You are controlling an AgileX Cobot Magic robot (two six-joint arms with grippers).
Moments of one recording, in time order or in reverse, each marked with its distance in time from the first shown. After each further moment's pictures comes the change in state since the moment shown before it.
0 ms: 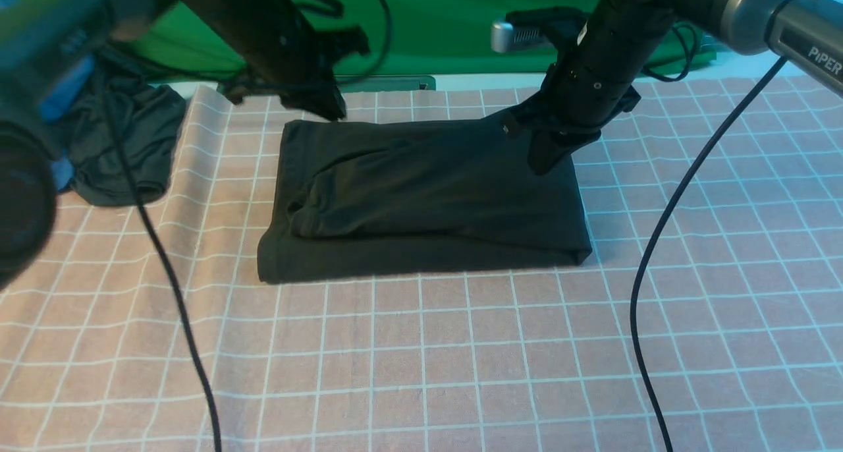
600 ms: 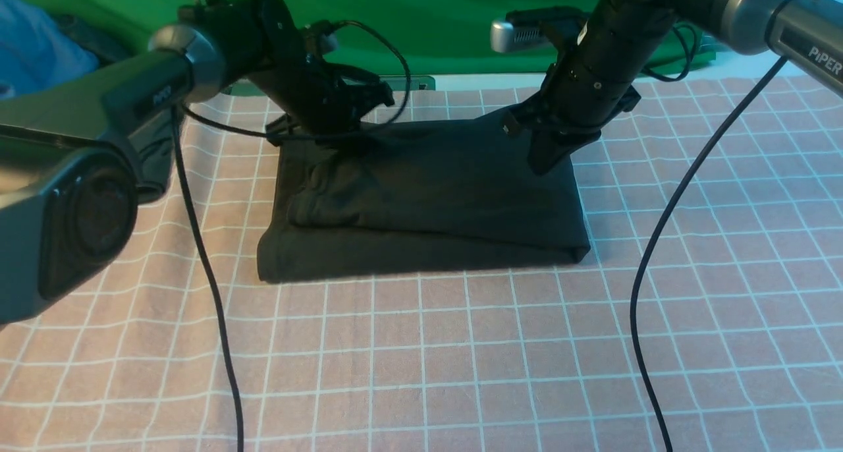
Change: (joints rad) right arm 0.000 0.000 0.000 0.000 0.000 0.000; left arm 0.007 0.151 -0.001 0.017 -0.264 -0.073
